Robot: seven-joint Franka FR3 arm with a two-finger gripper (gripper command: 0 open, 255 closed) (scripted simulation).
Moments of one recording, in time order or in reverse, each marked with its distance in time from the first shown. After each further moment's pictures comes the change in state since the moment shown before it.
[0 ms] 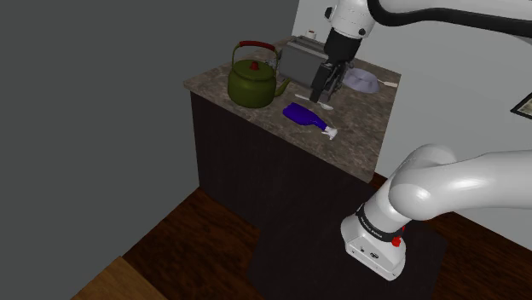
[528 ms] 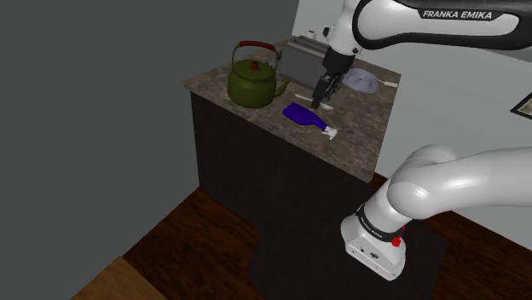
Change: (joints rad) arm -0.043 0.050 -0.084 -0.100 -0.072 0.145 -0.114
